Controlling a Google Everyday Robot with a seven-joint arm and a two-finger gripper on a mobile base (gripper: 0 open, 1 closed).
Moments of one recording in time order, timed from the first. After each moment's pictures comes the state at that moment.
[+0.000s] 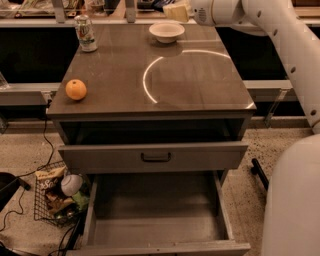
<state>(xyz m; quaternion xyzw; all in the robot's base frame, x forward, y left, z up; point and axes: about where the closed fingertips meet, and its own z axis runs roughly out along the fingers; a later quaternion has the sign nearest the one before) 0.822 -0.053 1.023 -0.39 0.65 0.17 0.62</state>
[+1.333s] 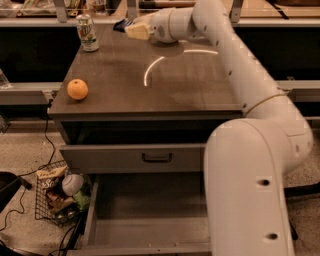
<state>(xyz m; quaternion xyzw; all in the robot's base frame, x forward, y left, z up) 0.858 0.062 0.952 -0.43 0.65 0.27 0.57</state>
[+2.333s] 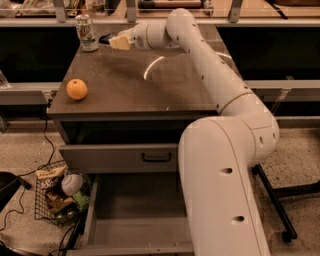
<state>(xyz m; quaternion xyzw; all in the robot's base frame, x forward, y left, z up) 0.883 0.129 0.900 -0.41 0.68 0.30 0.53</state>
